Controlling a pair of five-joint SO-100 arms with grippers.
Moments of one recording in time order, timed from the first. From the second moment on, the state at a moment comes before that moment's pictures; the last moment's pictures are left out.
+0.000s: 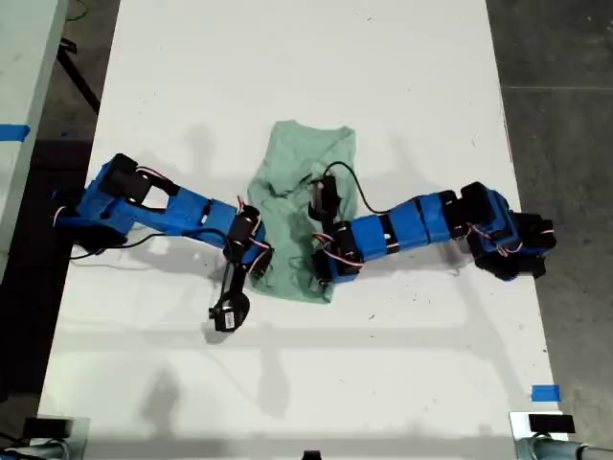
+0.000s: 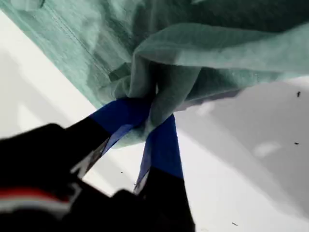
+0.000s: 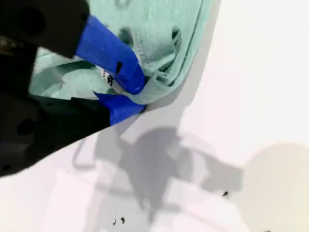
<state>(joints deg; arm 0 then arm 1) 8.8 47.8 59.8 83.3 6.5 -15.0 51.2 56.7 73.4 -1.7</state>
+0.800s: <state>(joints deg) 13.3 66.0 57.4 90.3 13.3 -13.8 64.6 57.0 72.9 -7.6</state>
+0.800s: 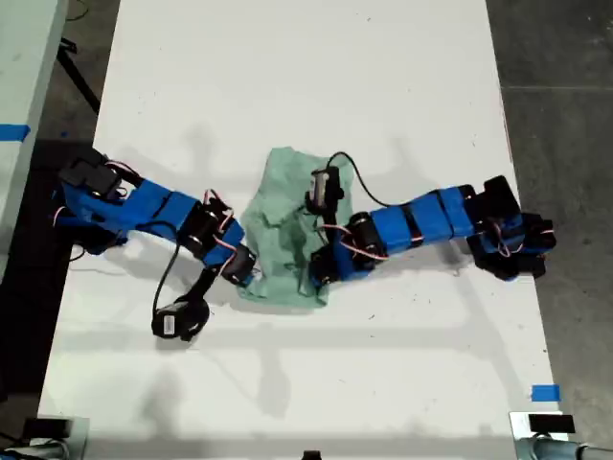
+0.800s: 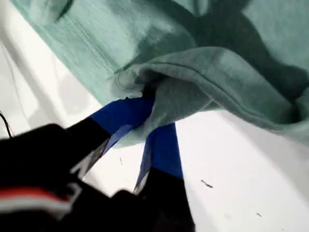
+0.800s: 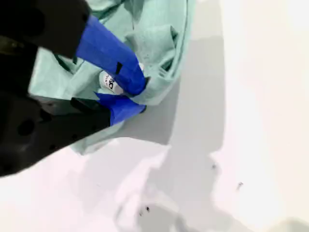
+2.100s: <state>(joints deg) -39.6 94.9 69.1 87.2 41.0 39.2 106.7 79.4 88.0 -35.7</state>
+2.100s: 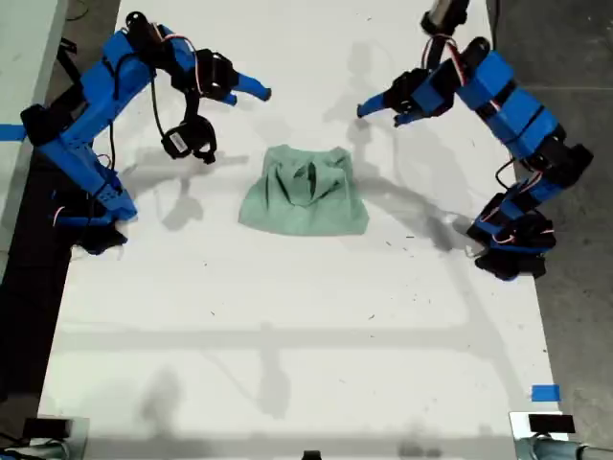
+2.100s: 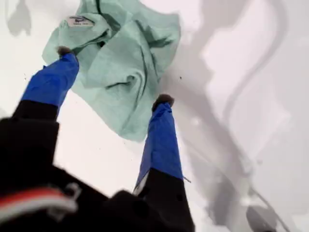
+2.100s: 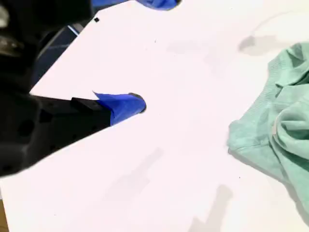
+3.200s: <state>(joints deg) -18.1 196.0 173.7 74.3 17.5 -6.7 86.1 94.3 53.0 -20.5</state>
